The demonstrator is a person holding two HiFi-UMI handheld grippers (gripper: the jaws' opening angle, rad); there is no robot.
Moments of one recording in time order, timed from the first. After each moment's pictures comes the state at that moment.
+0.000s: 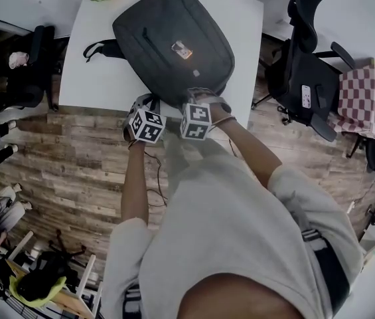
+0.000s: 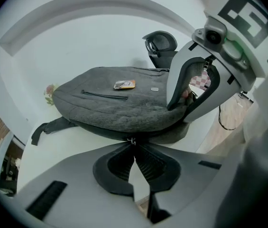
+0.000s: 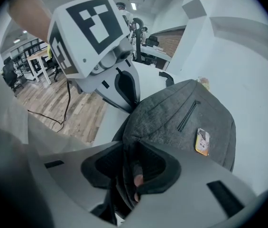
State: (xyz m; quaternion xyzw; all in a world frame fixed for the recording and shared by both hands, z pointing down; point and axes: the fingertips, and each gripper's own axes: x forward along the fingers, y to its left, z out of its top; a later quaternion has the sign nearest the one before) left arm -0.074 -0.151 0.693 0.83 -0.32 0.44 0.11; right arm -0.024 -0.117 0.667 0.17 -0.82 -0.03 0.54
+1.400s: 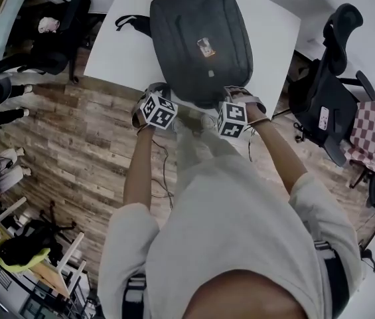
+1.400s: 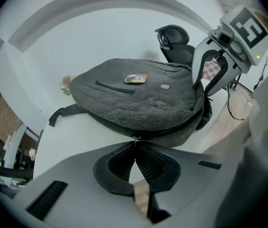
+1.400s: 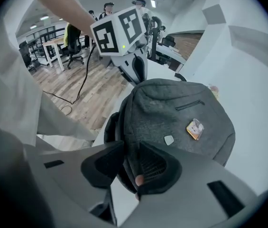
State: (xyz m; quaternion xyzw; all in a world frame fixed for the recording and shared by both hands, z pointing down) left arm -0.133 -0.155 0.689 0.79 -0.36 0.48 0.12; right arm 0.004 -0.102 0.656 0.10 -0.81 -0.09 0.57
